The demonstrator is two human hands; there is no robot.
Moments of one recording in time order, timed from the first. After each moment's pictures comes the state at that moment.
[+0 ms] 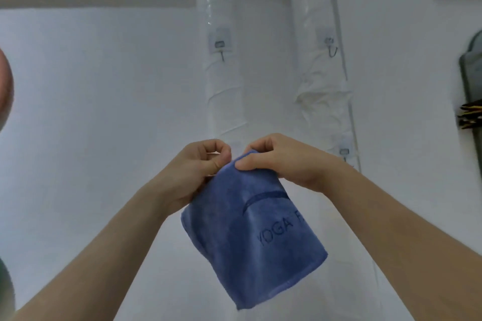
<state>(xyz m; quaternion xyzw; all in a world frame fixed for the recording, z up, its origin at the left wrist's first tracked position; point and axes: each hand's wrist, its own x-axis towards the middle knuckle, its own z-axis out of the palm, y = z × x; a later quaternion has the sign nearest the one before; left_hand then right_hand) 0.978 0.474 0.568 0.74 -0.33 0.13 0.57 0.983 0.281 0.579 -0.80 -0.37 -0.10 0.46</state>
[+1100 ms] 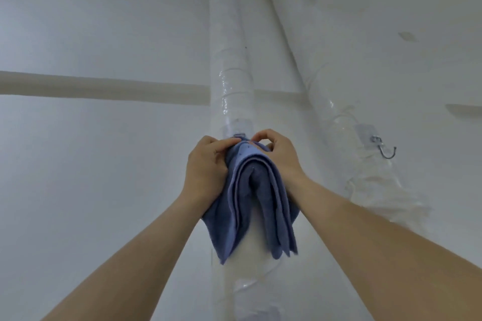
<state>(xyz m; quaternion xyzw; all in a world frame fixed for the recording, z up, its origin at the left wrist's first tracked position) 1.206 0.490 0.785 0.62 -0.32 0.66 0.28 1.195 0.346 0.791 -0.62 -0.32 -0.53 0.48</state>
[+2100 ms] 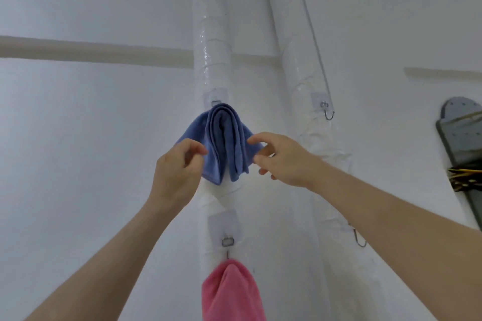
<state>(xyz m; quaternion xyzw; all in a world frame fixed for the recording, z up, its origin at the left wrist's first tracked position) 1.079 0.485 0.668 0.70 -0.24 0.57 0.37 1.061 0.277 0.686 -0.81 -0.28 -0.39 0.33</state>
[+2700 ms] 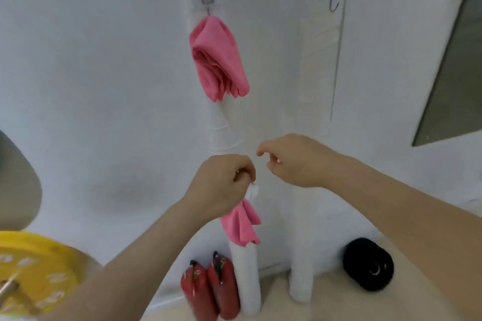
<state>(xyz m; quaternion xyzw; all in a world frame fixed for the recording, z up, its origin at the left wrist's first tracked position) 0.905 0.445 0.320 0.92 -0.26 0.15 0.26 0.922 0.262 0.344 -0.97 -0.21 -0.08 0.08</state>
